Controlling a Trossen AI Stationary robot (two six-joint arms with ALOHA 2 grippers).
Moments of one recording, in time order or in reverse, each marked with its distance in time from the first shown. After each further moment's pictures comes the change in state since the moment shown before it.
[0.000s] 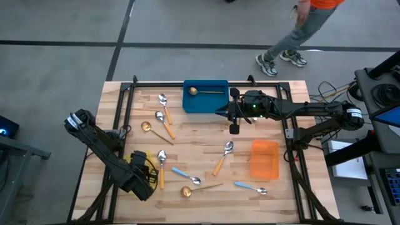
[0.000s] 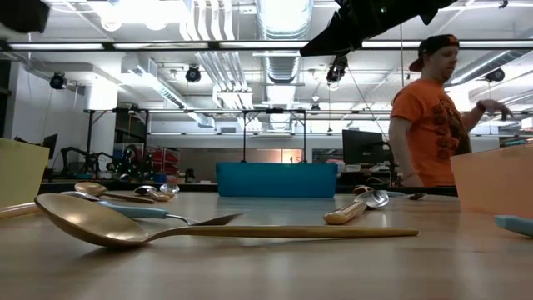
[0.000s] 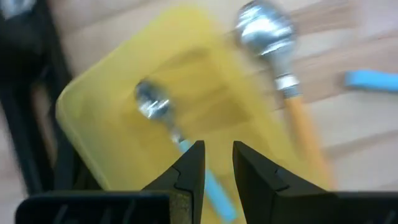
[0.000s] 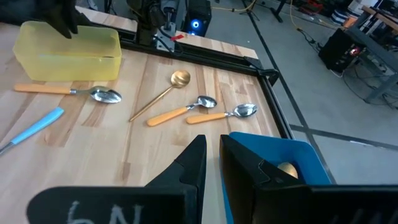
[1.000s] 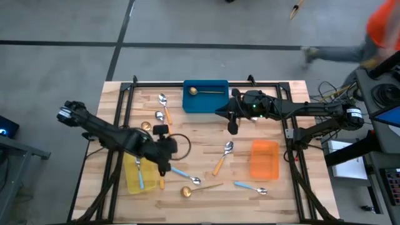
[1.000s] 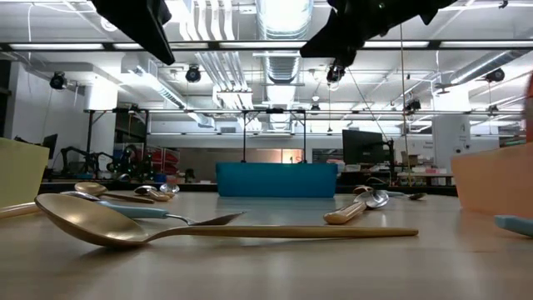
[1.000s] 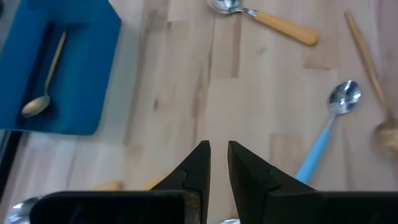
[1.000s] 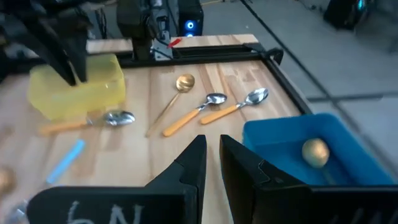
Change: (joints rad) left arm 0.389 -0.228 -0.030 0.504 -0.274 1.762; right arm 0.000 0.000 0.000 0.000 0.006 0.312
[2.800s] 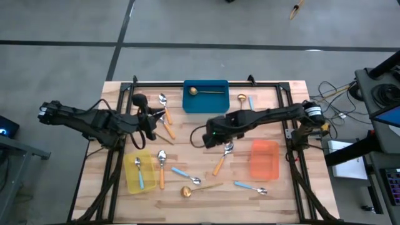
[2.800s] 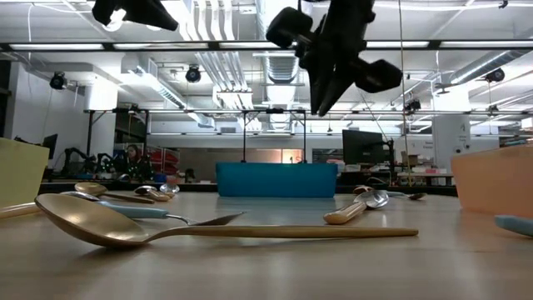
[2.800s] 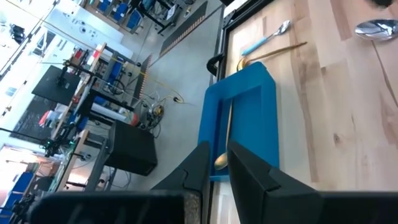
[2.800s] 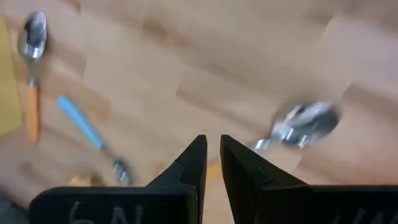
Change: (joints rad) left arm 0.173 -0.458 -0.217 0.308 -0.328 0.807; right arm 0.228 0.522 0.558 -0.888 -0.017 1.253
